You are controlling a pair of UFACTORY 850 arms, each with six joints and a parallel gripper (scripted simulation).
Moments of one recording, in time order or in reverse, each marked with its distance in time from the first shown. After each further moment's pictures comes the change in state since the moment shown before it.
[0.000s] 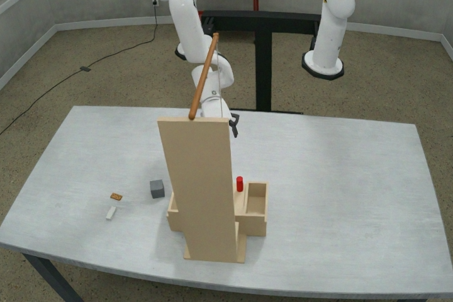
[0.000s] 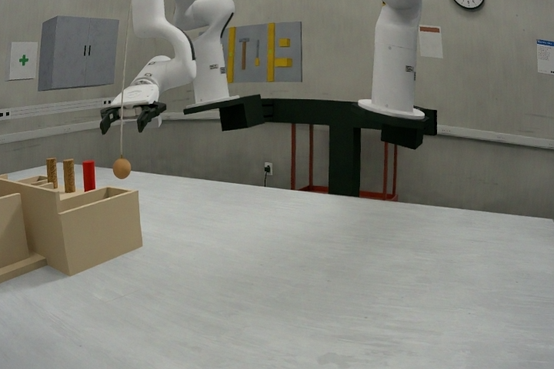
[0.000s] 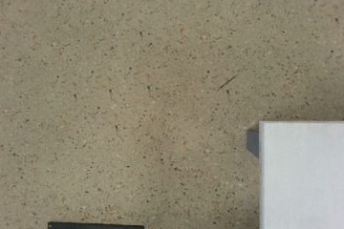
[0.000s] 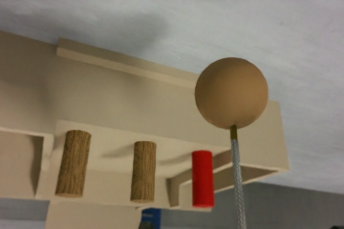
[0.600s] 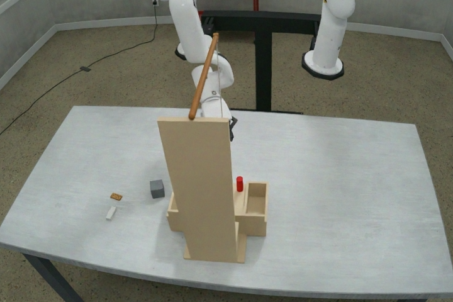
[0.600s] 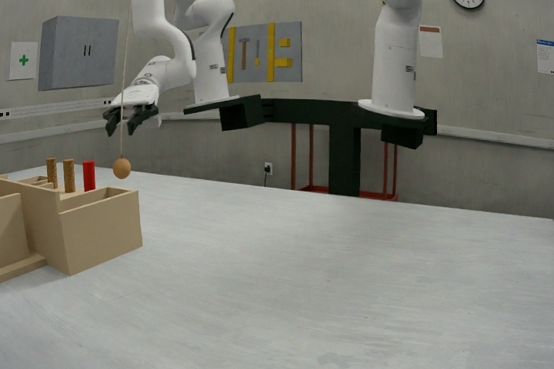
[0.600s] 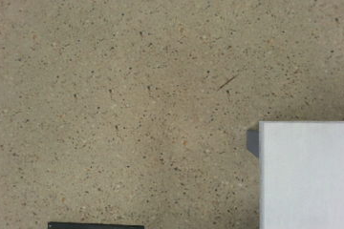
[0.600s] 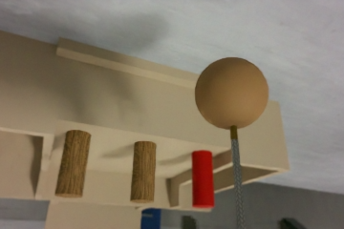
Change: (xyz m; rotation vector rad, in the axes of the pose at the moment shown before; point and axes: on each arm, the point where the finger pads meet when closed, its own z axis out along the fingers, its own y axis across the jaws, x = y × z) left arm 0.000 0.000 0.000 0.000 0.000 0.000; right arm 0.000 0.000 0.000 0.000 0.000 0.000
